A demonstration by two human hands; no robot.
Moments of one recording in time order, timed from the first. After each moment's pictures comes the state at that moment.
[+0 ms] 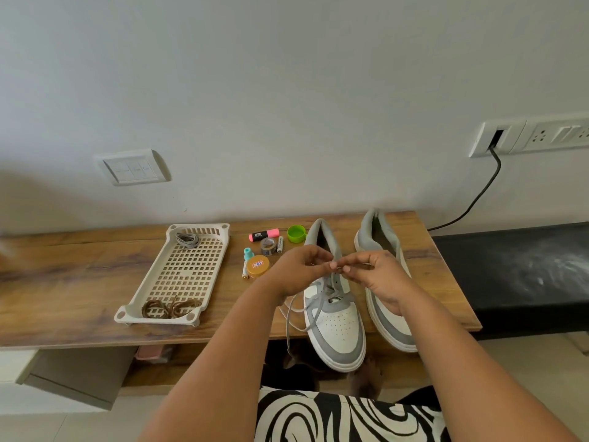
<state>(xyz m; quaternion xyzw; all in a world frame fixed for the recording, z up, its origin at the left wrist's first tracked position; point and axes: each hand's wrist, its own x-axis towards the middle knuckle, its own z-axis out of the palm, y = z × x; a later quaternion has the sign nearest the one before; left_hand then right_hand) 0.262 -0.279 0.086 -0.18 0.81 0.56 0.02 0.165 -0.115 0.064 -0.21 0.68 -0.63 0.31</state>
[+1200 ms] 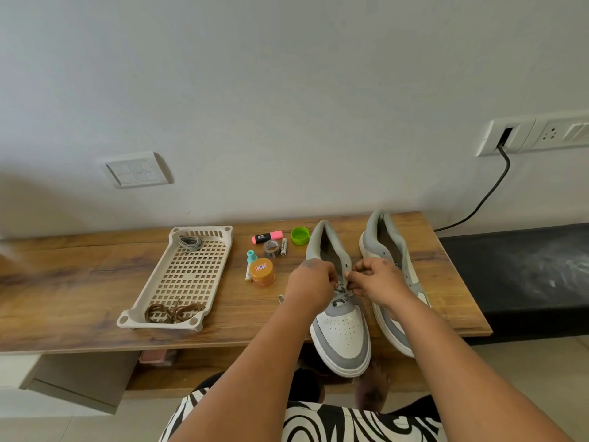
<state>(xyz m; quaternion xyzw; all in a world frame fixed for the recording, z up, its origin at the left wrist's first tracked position) 0.243 -0.254 0.060 -0.22 0.95 0.23 0.01 0.151 -0.131 0.033 -0.15 0.79 -0.53 0.27</state>
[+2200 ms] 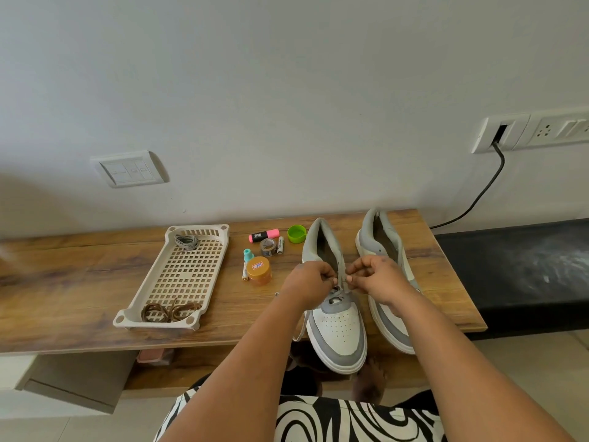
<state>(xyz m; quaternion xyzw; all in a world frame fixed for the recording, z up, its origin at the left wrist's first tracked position) 0.242 -0.261 0.055 -0.22 0.92 0.33 0.05 0.155 -0.118 0.049 -0.16 0.80 -0.51 0.28</state>
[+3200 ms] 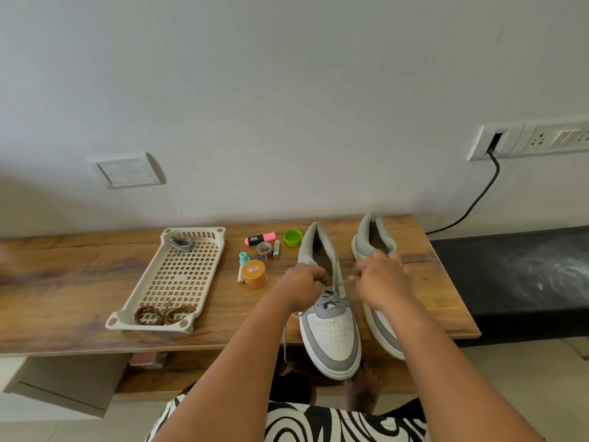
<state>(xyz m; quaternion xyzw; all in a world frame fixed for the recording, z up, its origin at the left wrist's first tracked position) 0.242 -0.269 0.061 -0.21 0.92 0.32 0.11 0.166 -0.120 0.076 -0.25 0.96 -0.10 0.07</state>
